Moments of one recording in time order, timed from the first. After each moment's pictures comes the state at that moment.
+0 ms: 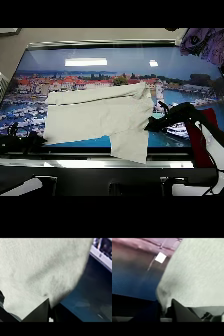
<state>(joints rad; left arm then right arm) 0.76 -1.29 0.61 0.98 -1.22 -1.19 -0.14 -1.57 0.93 2.29 -1.24 -1.98</state>
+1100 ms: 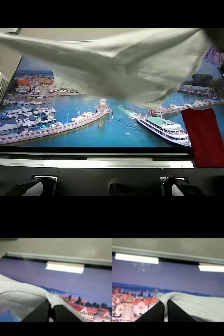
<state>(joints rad) 0.16 -1.11 2.04 1.38 -1.26 -1.59 -0.14 -0.91 1.81 2.13 -1.18 -1.76</state>
